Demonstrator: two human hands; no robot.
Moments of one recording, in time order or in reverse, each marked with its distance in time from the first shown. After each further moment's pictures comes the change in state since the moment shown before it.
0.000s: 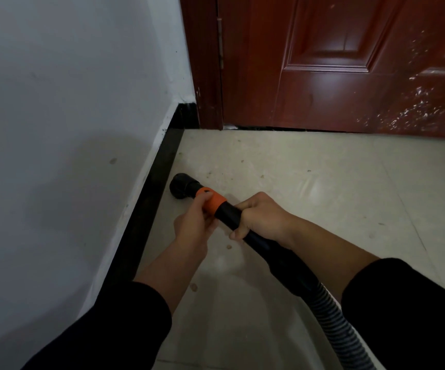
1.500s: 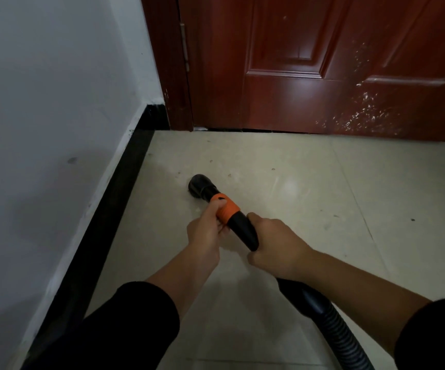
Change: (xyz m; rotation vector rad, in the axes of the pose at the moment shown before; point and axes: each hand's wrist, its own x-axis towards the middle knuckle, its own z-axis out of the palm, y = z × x) left_hand -0.049 -0.050 0.056 0.063 -0.074 -0.071; right_hand -0.073 0.062 -0.030 -0.574 0.149 -0.159
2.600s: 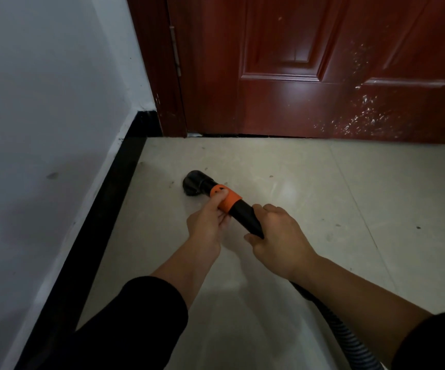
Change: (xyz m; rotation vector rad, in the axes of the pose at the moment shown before) left_hand 0.032 0.016 0.029 -0.059 -0.047 0.000; right_hand 0.024 0.008 -0.008 -0.086 0.301 -0.028
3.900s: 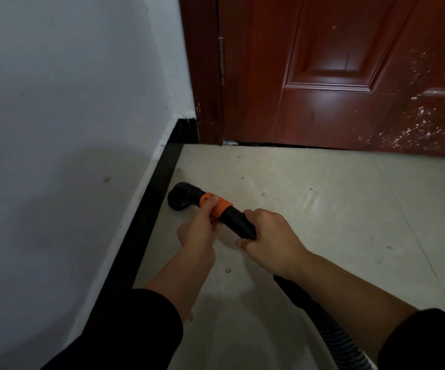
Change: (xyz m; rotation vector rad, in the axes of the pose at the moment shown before) left_hand 0.027 0.045 -0.063 -0.089 0.181 0.117; right_hand 0.050 -0.060 0.030 0.153 -0.092 -0.104
